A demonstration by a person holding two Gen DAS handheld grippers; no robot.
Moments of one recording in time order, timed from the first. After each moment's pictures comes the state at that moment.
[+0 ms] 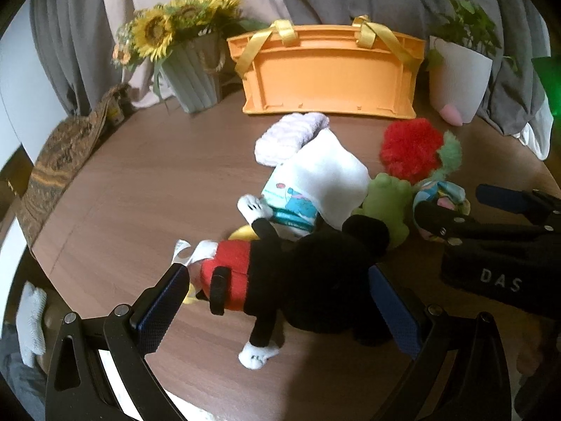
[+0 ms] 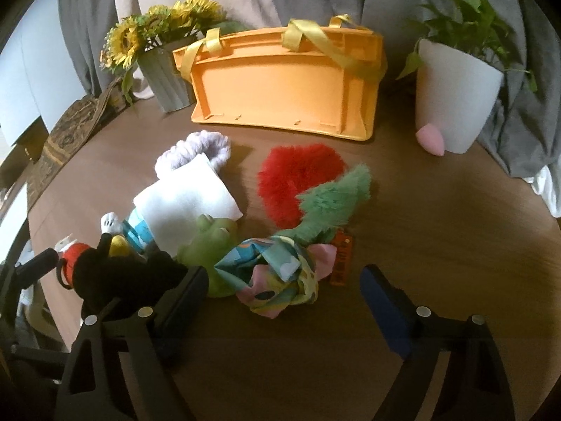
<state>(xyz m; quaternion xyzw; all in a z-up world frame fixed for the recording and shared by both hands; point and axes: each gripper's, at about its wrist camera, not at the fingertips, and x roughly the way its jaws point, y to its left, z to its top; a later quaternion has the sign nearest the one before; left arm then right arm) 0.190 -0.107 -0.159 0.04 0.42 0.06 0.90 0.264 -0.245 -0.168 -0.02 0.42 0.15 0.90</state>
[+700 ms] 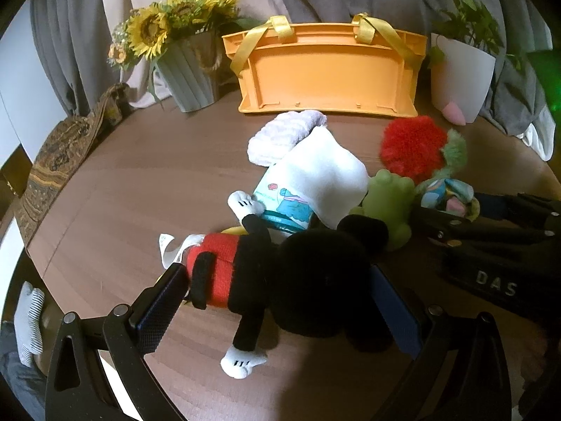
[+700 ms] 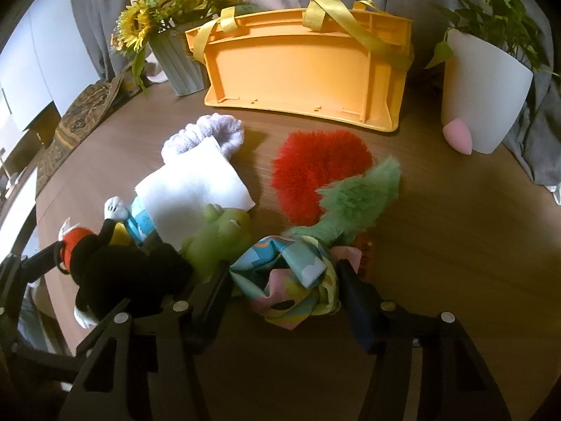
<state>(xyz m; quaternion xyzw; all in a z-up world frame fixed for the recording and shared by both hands) 0.199 -0.114 -0.169 0.05 0.41 0.07 0.91 0.273 -0.240 -0.177 -0.03 0.43 0.18 0.88</state>
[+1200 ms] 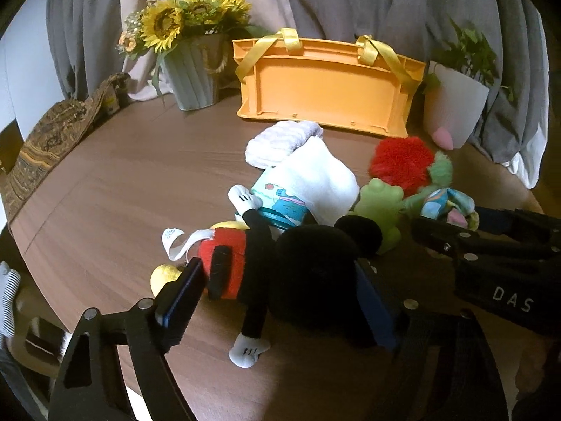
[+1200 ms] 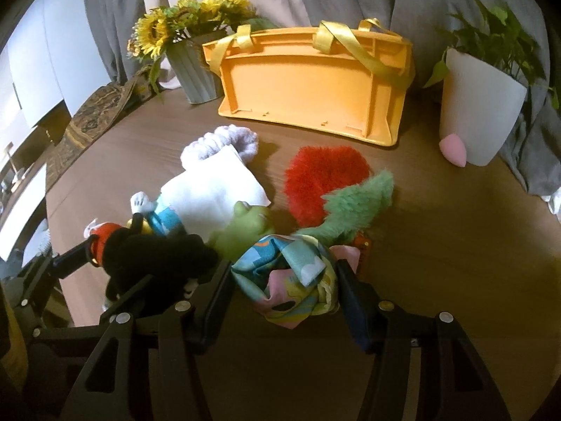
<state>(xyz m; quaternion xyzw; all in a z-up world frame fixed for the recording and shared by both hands) 0.183 -0.103 -0.166 -0.02 0.39 0.04 0.92 0.252 -0.241 -0.158 -0.04 0.41 0.19 0.89</state>
